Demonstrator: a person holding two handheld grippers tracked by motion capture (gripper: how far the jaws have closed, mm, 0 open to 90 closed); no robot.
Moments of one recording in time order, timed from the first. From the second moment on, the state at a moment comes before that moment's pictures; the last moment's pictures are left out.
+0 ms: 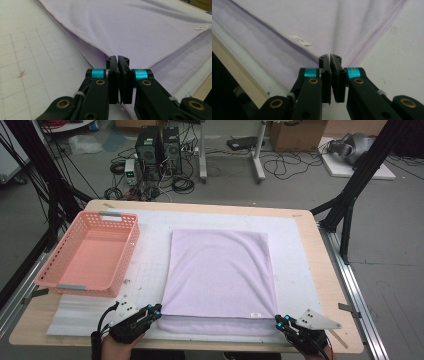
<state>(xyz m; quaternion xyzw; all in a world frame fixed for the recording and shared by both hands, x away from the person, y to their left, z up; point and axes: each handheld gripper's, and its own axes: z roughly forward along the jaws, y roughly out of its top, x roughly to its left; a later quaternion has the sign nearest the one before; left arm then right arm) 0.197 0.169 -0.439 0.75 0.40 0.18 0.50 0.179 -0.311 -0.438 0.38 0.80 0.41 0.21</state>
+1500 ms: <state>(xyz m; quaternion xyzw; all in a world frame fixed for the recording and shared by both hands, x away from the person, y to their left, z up) 0.216 0.180 -0.443 0.73 0.44 0.14 0.51 0.214 -0.307 -0.443 0.47 0.76 0.41 0.22</state>
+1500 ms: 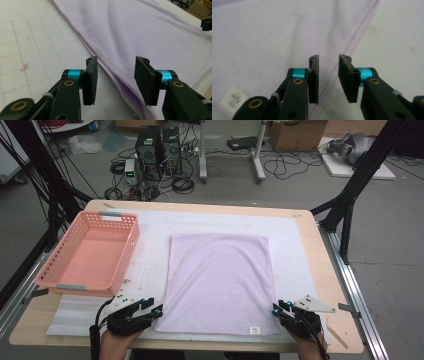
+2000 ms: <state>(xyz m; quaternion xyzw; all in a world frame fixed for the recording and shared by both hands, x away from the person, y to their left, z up) 0.282 0.174 -0.446 0.73 0.47 0.13 0.48 0.243 -0.308 -0.435 0.47 0.78 0.37 0.19</state>
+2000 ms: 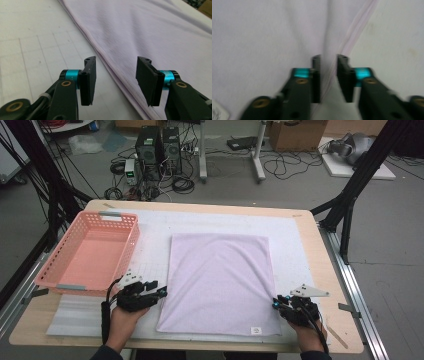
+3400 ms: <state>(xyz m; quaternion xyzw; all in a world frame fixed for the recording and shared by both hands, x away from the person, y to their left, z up) 0.327 0.172 -0.449 0.74 0.45 0.15 0.48 0.354 -0.298 -0.447 0.54 0.73 0.33 0.26</state>
